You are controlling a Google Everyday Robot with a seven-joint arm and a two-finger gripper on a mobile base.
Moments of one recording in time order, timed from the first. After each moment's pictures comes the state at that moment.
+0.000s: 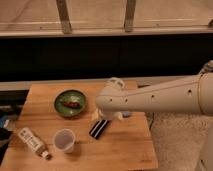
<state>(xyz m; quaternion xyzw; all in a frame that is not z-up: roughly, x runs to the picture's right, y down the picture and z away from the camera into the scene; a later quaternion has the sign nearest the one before) 0.005 0.157 0.725 -0.21 0.17 0.68 0.68</state>
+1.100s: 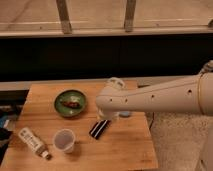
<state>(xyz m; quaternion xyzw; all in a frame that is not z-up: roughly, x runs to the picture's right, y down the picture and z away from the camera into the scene) 0.005 0.157 0.724 -0.21 0.17 0.68 0.68</state>
